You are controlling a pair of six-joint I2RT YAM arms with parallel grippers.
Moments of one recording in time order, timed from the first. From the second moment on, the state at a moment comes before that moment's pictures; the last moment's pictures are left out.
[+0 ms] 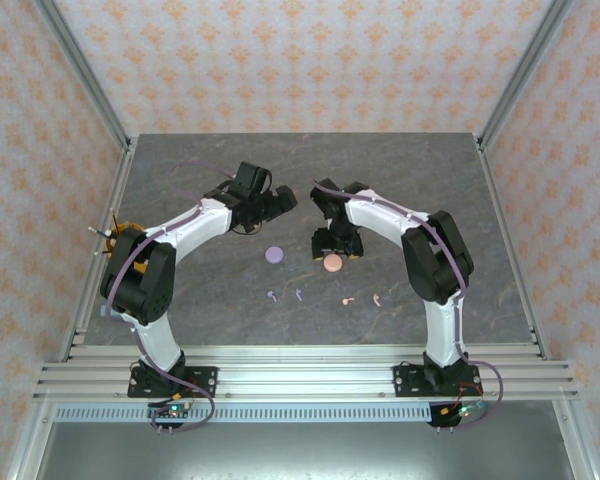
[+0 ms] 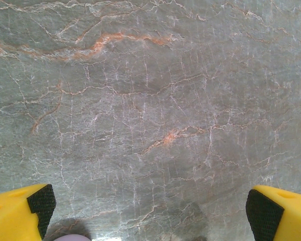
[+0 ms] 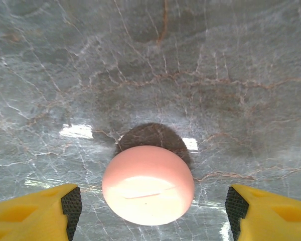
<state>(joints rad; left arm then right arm) -0.38 1.78 1.26 -0.38 0.10 -0.86 0.59 2.01 1.52 -1.03 -0.08 0.50</state>
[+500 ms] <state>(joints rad) -0.38 1.78 1.26 -0.38 0.10 -0.86 0.64 2.08 1.57 -1.09 -0.01 0.43</state>
